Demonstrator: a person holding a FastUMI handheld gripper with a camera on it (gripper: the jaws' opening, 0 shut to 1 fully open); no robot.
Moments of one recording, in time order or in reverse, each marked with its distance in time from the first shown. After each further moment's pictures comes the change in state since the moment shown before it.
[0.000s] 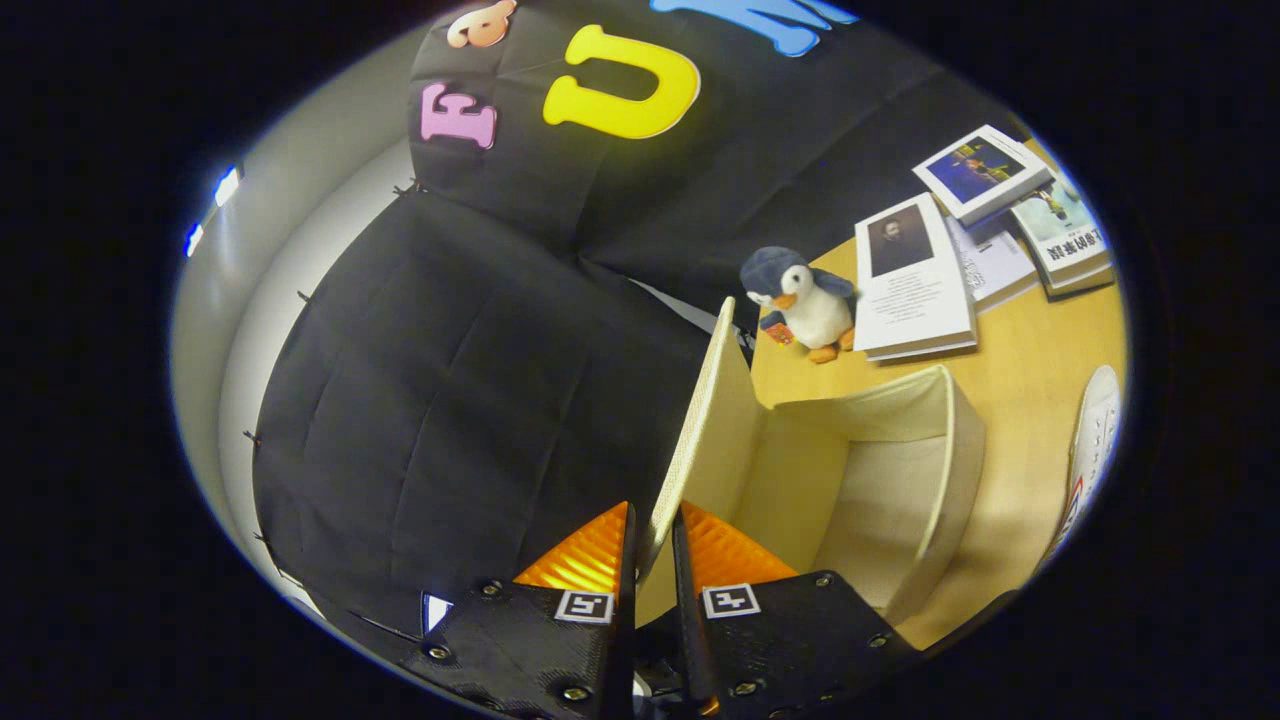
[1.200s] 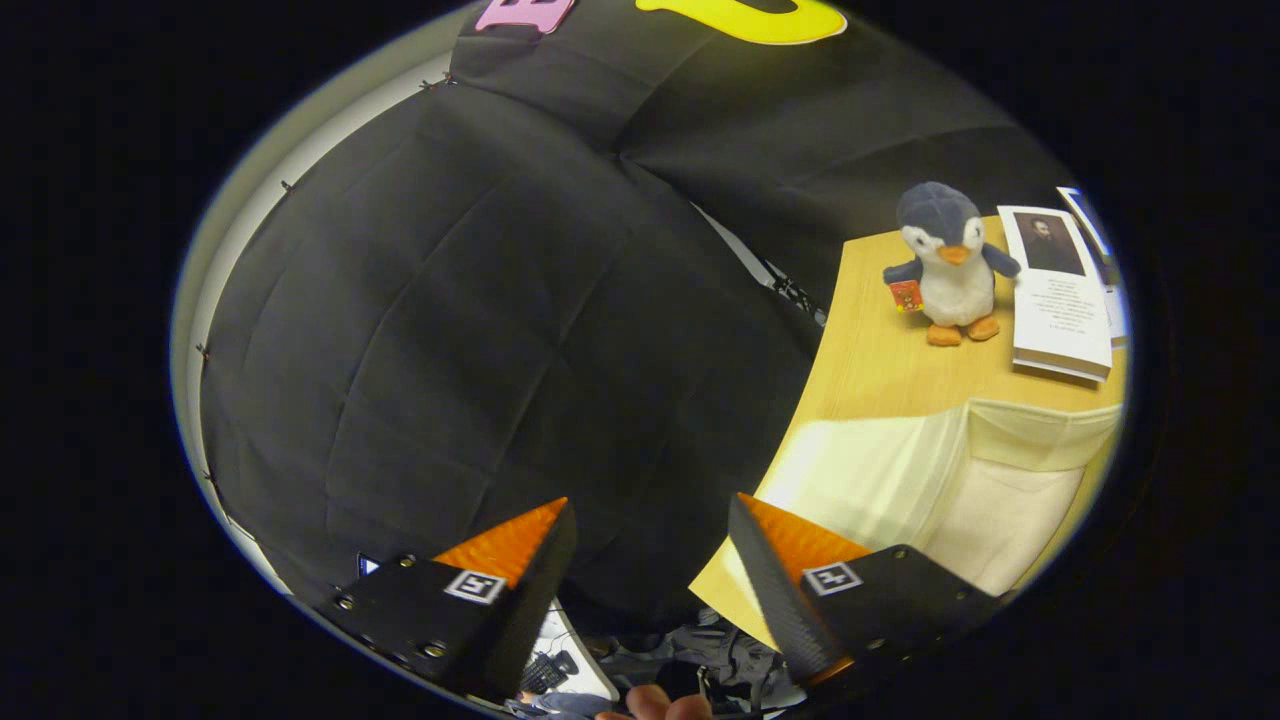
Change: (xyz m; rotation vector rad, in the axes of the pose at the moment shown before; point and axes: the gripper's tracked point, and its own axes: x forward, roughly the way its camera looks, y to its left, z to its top) arm 0.167 0.046 -0.053 -0.193 0.193 -0.073
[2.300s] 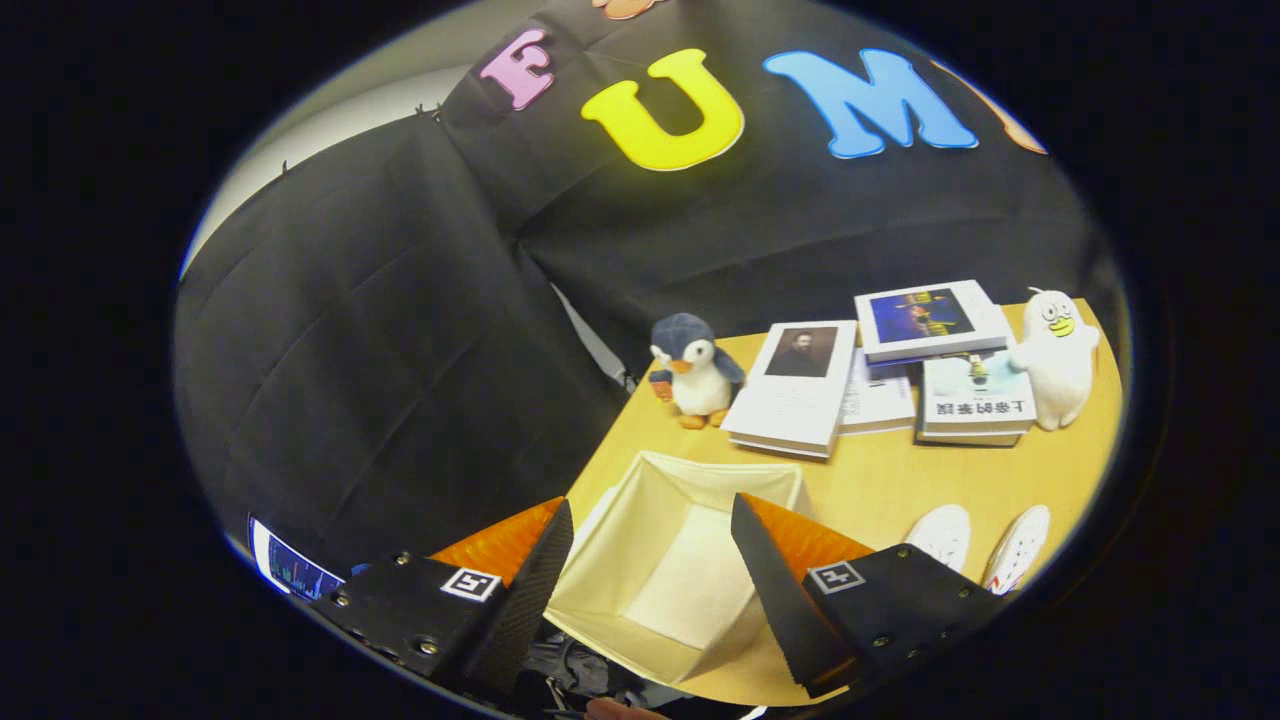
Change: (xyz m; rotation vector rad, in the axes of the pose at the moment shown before) arm -0.230 -0.155 0.006 -0.130 -0.267 -0.426
